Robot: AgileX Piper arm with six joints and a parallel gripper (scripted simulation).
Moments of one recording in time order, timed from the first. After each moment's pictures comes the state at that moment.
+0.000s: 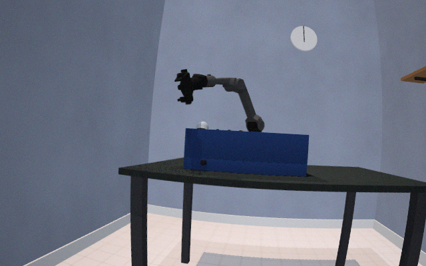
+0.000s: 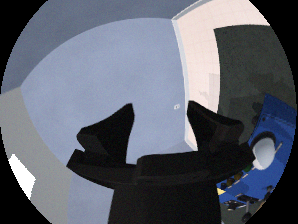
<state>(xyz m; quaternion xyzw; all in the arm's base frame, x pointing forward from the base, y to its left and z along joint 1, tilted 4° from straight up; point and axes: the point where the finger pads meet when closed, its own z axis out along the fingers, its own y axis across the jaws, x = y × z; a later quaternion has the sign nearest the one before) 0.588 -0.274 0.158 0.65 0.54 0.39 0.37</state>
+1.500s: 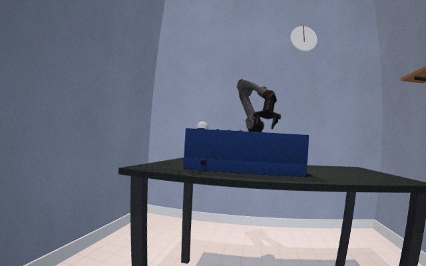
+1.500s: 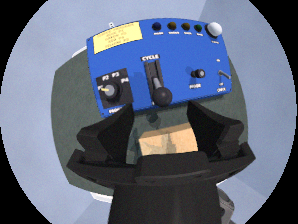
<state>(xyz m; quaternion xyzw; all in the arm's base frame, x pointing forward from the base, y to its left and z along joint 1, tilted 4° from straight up) 0.201 0.057 0.096 0.06 0.95 -0.03 0.29</state>
